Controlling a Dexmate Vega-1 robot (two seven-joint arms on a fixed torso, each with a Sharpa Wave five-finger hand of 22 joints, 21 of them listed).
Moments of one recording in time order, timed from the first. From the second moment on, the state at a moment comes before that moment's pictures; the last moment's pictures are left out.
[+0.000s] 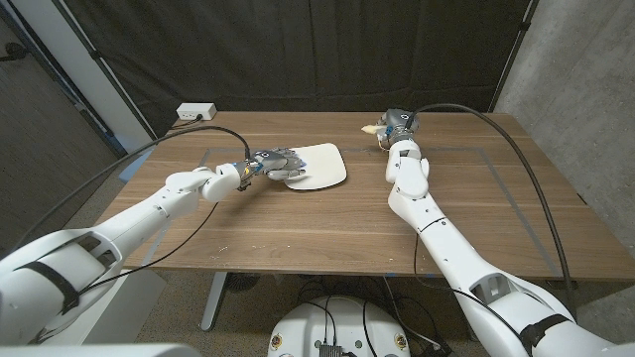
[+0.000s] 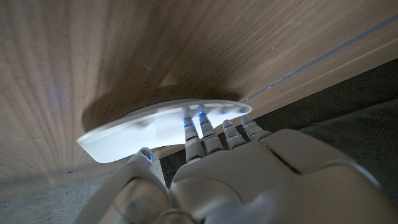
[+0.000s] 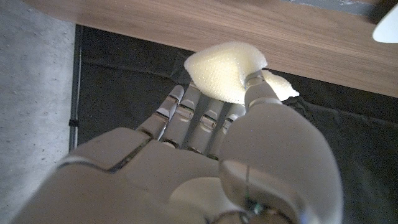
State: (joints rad) left arm 0.50 0.71 0.73 -1.13 0.82 -0.41 0.09; left_hand 0.05 0.09 0.29 0.16 0.27 0.35 -0.12 0.21 0.19 0.25 -0.11 0.20 0.19 0.00 -0.03 0.18 0.18 -0.13 0.02 0.31 0.20; right arm -0.77 -0.10 -0.39 -1.53 -1.28 -0.58 0.07; right_hand 1.03 0.15 0.28 -0.13 0.21 0.99 -0.23 0.22 0.18 0.82 -0.20 0.35 0.22 0.74 -0.08 0.31 0.32 0.25 -0.04 0.42 0.20
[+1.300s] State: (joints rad) left arm 0.52 0.71 0.70 -1.13 0.74 -0.47 0.18; left_hand 0.08 0.09 0.29 0.16 0.27 0.08 -0.19 0.17 0.19 0.13 -0.11 0.18 0.19 -0.02 -0.03 0.18 0.18 -0.12 0.03 0.30 0.20; right arm -0.85 0.01 -0.32 -1.58 -1.15 -0.79 0.05; right_hand 1.02 0.14 0.28 -0.13 0.21 0.99 -0.24 0.21 0.19 0.81 -0.20 0.33 0.22 0.74 -0.08 0.28 0.32 0.25 -0.03 0.42 0.20
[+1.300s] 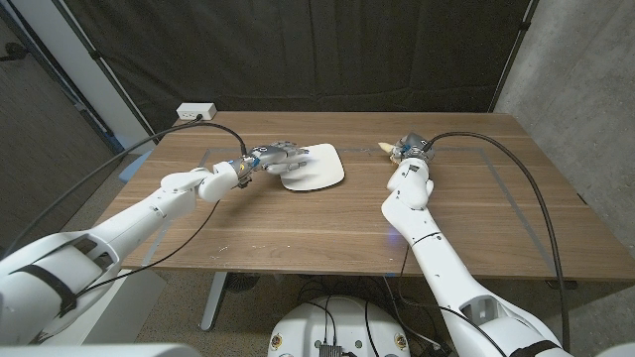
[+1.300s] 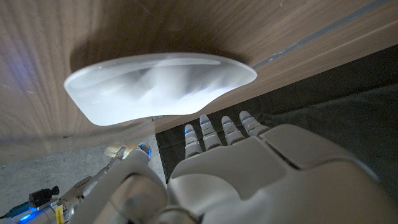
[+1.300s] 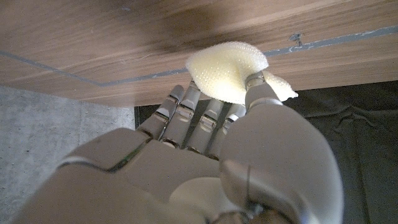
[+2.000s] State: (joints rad) left arm 0.55 0.68 0.63 -1.09 0.39 -0.63 0.15; left_hand 0.08 0.10 0.29 0.16 0.27 0.01 -0.19 0.18 0.19 0.05 -0.11 0.17 0.19 -0.03 -0.04 0.18 0.18 -0.13 0.04 0.30 0.20; right arm -0.81 -0.02 -0.36 -1.57 -1.17 -0.88 0.27; right_hand 0.75 0.06 0.17 -0.02 0.22 0.50 -0.16 0.17 0.19 0.38 -0.08 0.19 0.20 0.35 -0.04 0.18 0.28 0.13 0.05 0.39 0.20
